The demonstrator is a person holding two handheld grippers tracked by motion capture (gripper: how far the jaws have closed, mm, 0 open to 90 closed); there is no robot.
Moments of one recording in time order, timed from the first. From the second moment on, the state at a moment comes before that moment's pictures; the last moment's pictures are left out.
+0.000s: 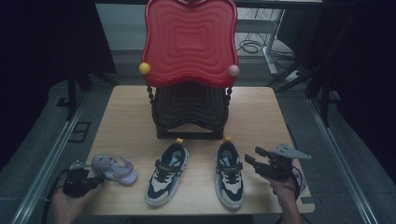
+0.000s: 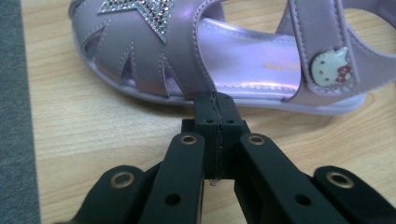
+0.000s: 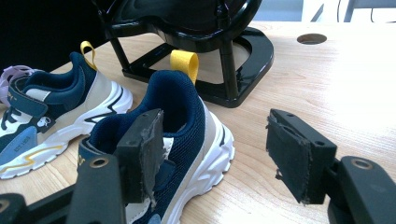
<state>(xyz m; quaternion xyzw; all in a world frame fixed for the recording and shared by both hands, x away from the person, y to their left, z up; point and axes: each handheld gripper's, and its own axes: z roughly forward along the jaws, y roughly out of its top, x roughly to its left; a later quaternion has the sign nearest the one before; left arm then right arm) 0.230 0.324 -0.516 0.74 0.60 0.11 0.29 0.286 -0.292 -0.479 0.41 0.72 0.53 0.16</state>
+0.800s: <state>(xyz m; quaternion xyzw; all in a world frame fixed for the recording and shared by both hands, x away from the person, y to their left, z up) 0.261 0.362 -0.517 0.70 0.64 0.12 0.29 0.287 -0.291 -0.481 0.42 0.72 0.53 0.16</state>
